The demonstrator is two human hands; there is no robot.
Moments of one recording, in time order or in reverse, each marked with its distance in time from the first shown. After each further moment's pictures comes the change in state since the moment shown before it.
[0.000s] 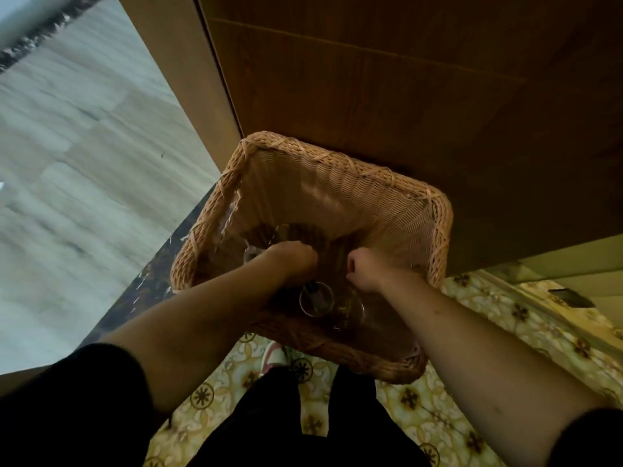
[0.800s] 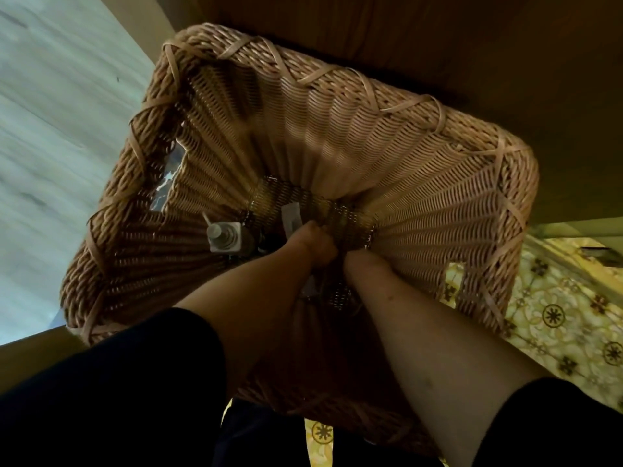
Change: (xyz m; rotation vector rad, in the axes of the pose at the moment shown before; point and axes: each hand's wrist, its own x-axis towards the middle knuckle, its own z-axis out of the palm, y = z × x) left_hand 0.149 0.013 0.079 0.573 -0.105 0.154; right_hand 0.127 0.030 0.117 -0.139 -0.332 0.168
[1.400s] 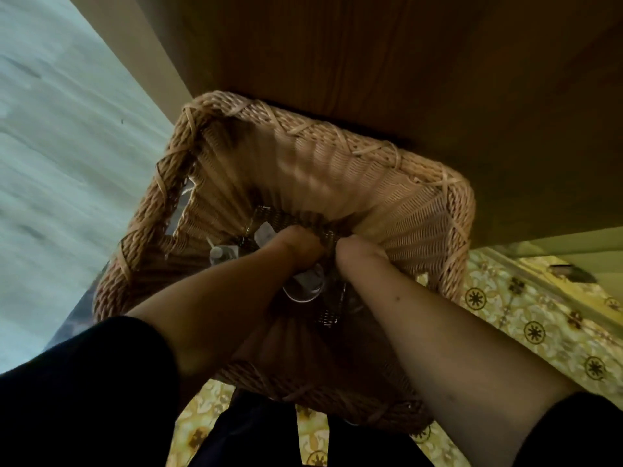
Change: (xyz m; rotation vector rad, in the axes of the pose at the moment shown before) left_hand -0.042 -0.031 -0.044 -0.067 0.159 -0.030; right_hand -0.073 -0.004 -0.080 0.032 0.190 0.039
